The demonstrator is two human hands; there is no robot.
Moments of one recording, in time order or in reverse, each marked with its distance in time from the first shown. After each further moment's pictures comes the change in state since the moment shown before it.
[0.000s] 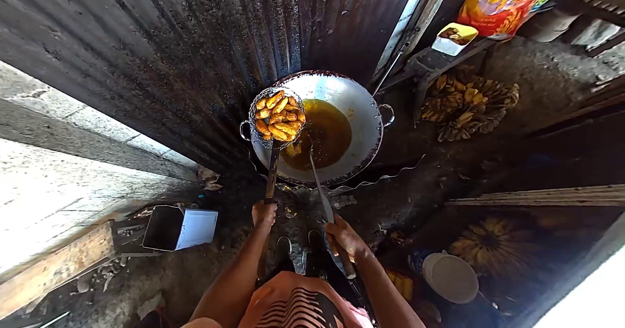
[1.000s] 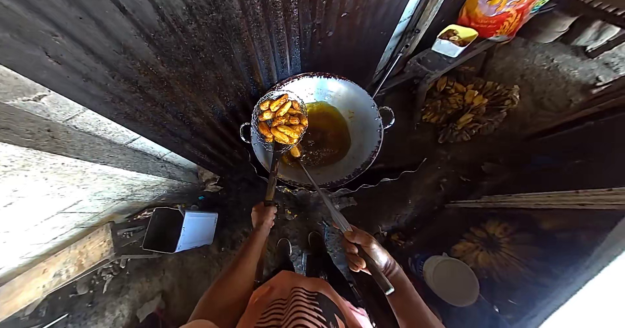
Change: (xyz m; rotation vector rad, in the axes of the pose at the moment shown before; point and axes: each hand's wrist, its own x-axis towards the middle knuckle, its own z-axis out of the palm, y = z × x) left_hand 0.002 0.002 -0.003 0.079 0.005 0.016; right_hand -0.033 0.006 -0.049 0.458 -0.374 0.000
